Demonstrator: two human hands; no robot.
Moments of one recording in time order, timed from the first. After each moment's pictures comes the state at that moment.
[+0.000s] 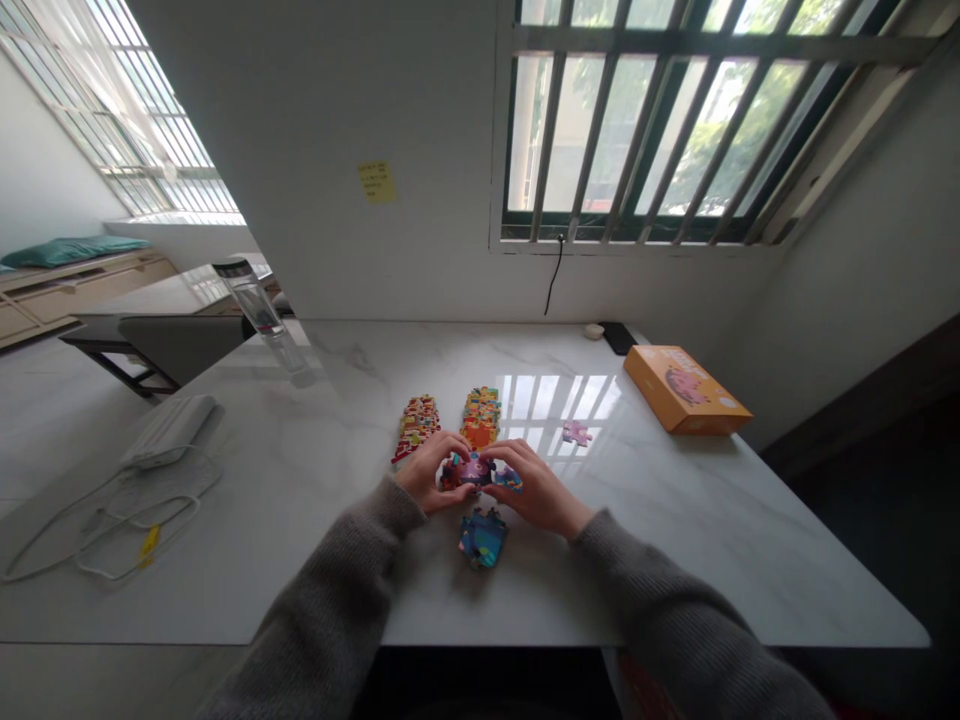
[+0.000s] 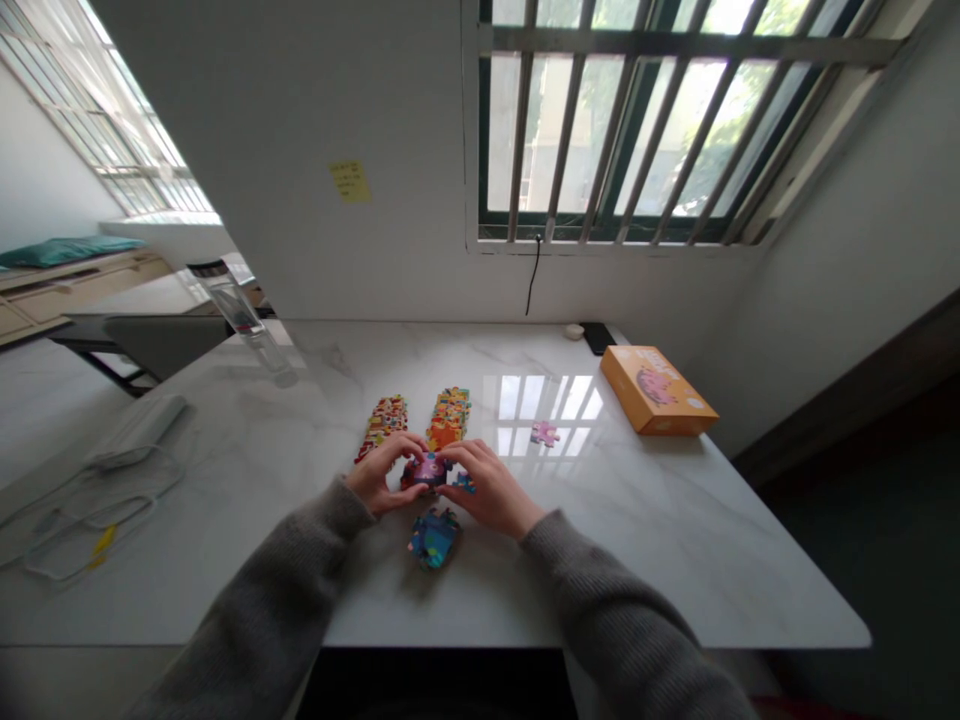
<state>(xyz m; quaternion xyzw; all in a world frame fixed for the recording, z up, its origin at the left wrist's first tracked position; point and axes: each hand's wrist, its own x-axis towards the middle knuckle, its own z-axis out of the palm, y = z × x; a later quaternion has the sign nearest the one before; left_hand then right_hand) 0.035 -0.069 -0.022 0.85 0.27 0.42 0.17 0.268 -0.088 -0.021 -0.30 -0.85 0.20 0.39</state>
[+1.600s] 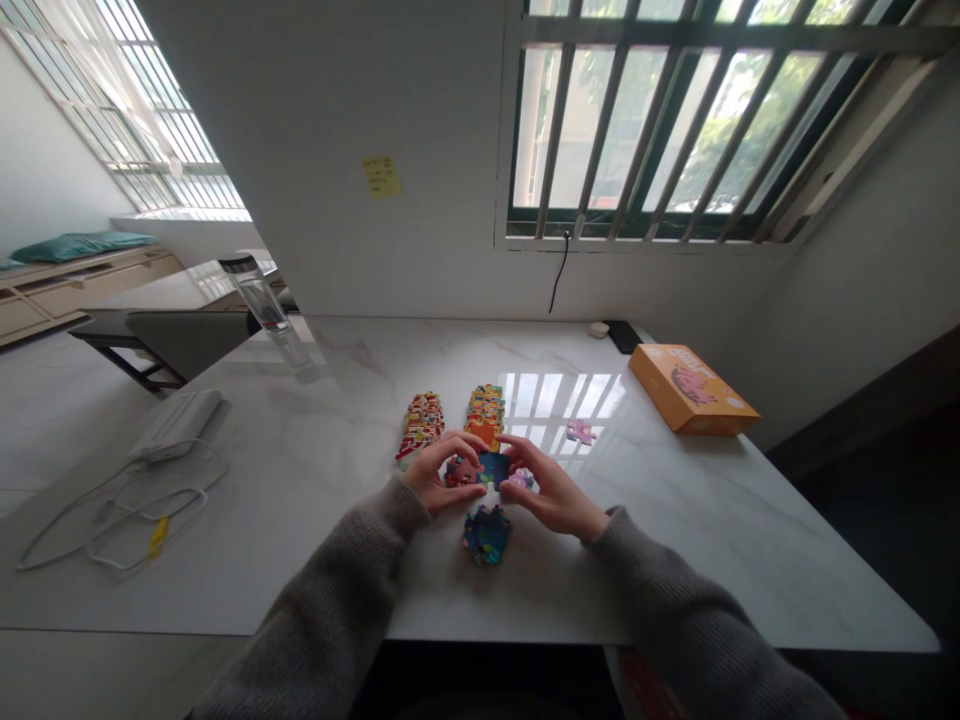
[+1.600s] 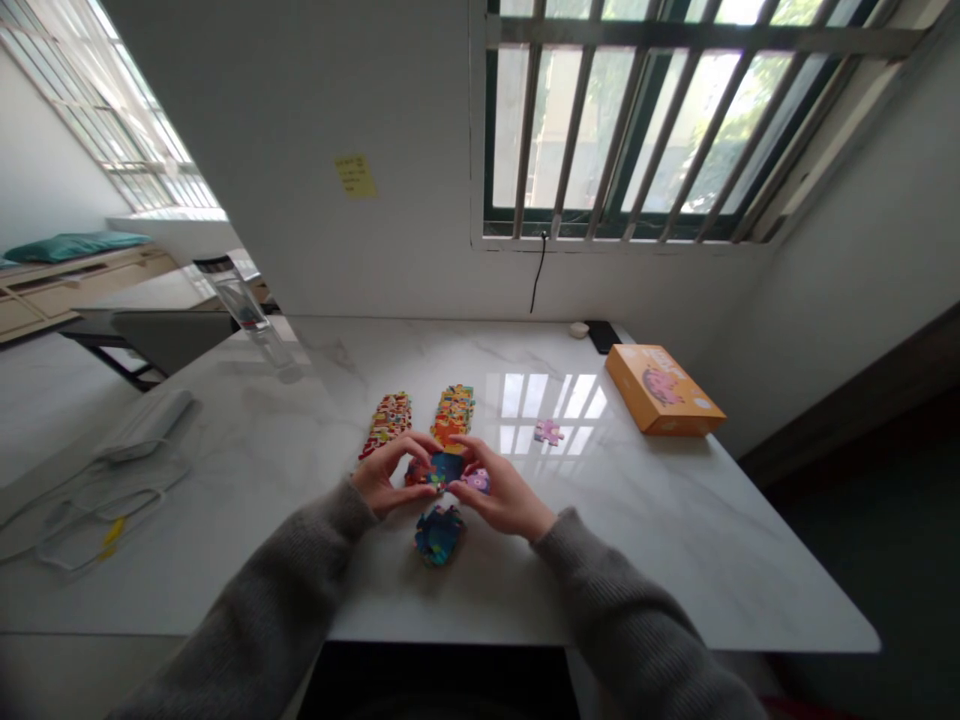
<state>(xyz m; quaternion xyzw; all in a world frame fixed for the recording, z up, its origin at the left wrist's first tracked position) 0.042 -0.081 -0.008 0.81 0.25 0.44 0.29 0.276 -0.100 -0.009 -0.32 -0.76 0.40 0.39</state>
